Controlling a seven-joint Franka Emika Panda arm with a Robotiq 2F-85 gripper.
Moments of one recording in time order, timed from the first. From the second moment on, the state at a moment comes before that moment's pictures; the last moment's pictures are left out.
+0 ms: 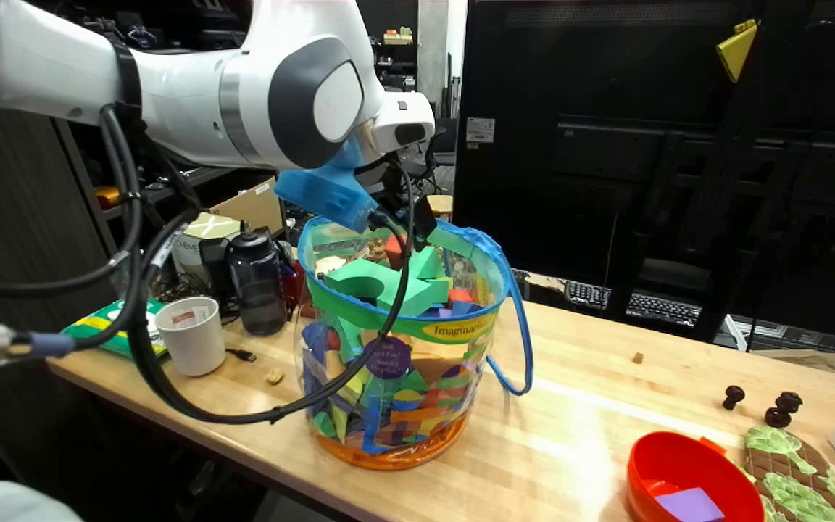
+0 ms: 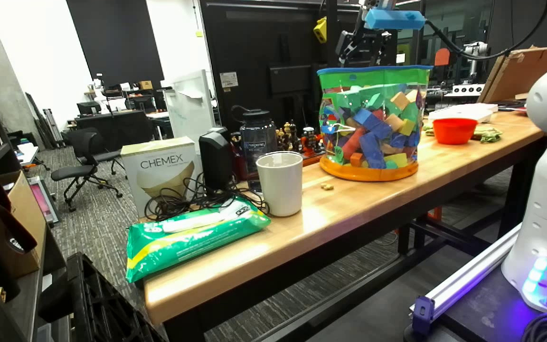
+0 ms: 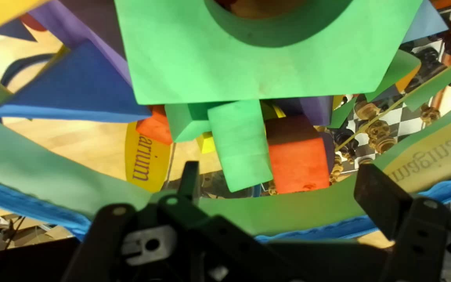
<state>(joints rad) -0.12 -0.61 0.09 -2.49 -0.04 2.39 0.30</state>
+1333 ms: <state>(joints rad) 0.05 -0.49 -0.04 -2.49 -0.03 2.52 -0.15</state>
